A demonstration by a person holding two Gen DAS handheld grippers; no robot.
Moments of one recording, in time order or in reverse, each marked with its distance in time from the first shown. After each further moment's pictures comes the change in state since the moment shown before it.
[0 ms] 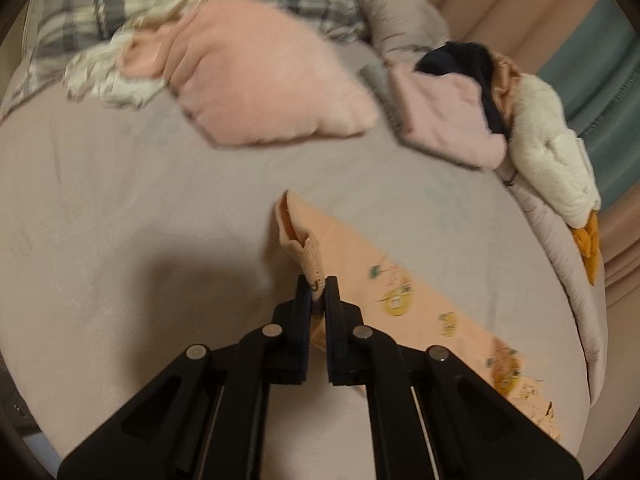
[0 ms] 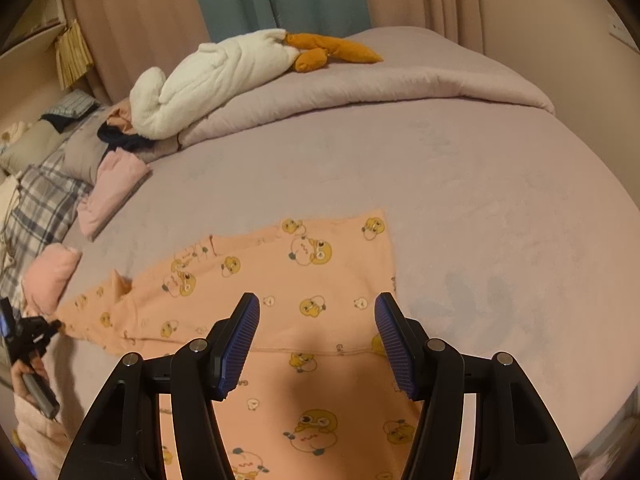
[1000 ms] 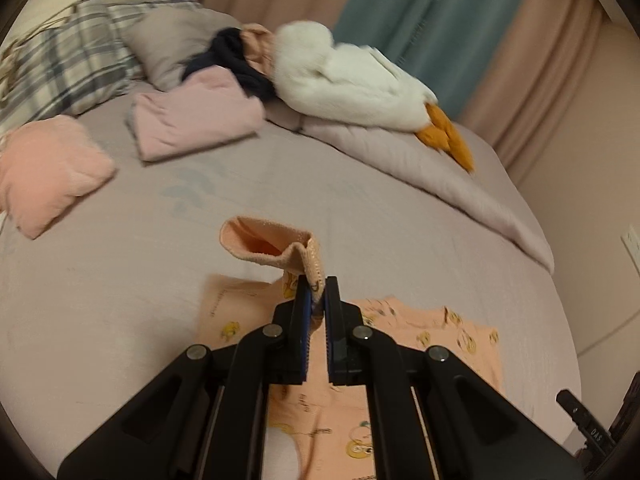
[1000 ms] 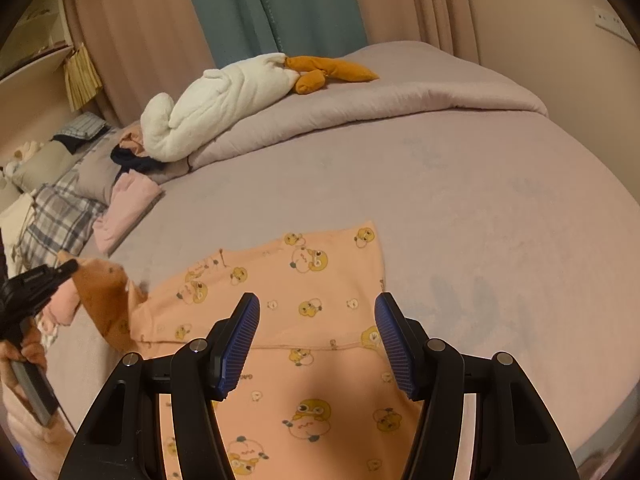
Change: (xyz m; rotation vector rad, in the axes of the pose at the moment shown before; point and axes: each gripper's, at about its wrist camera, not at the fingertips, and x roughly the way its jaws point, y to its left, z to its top) left arm -0.066 -0.191 -0.076 0.476 0.033 -0.363; right arm -0.023 -0.012 -0.010 0.033 -0.064 0.037
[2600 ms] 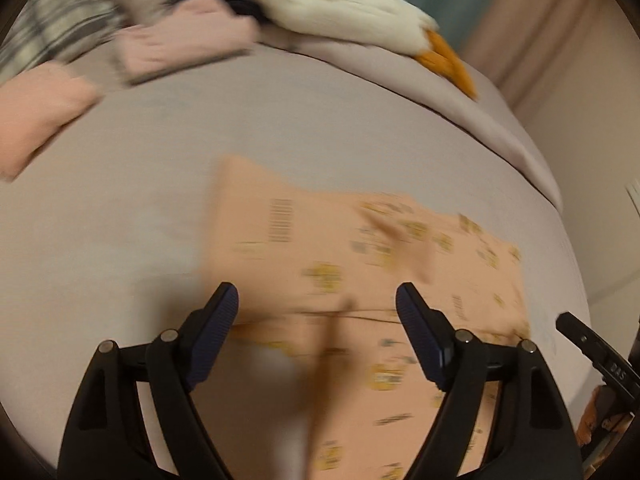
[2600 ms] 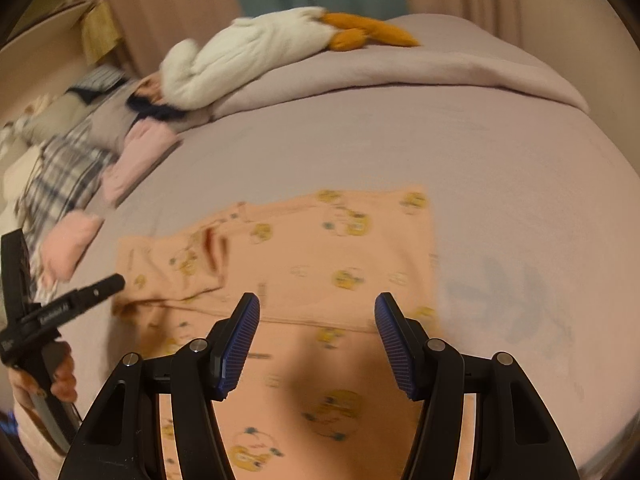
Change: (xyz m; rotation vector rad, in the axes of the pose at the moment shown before) left arm 0.030 0.026 -0.069 0.006 0.189 0.028; right arm 0.045 0.040 -0.009 -0.119 0.145 0.066
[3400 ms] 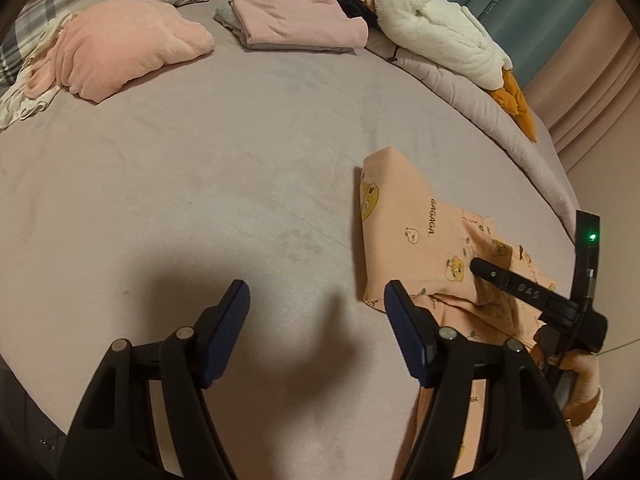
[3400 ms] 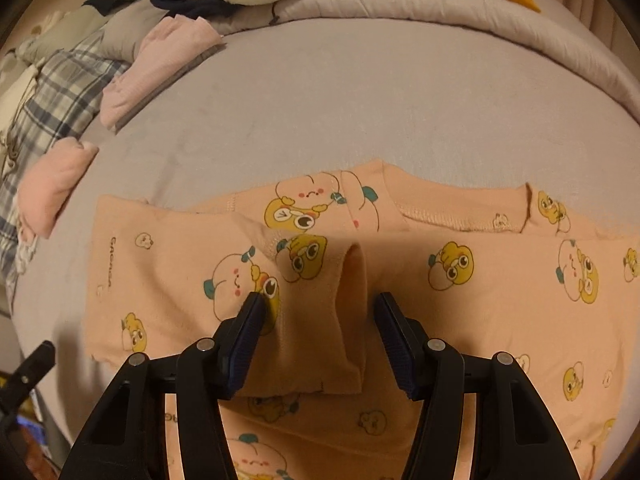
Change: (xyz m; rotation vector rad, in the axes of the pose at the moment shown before) left arm -0.034 0.080 -0.023 -0.184 -0.010 0.086; right arm 0.153 0.118 0.019 -0.146 0.217 0.033
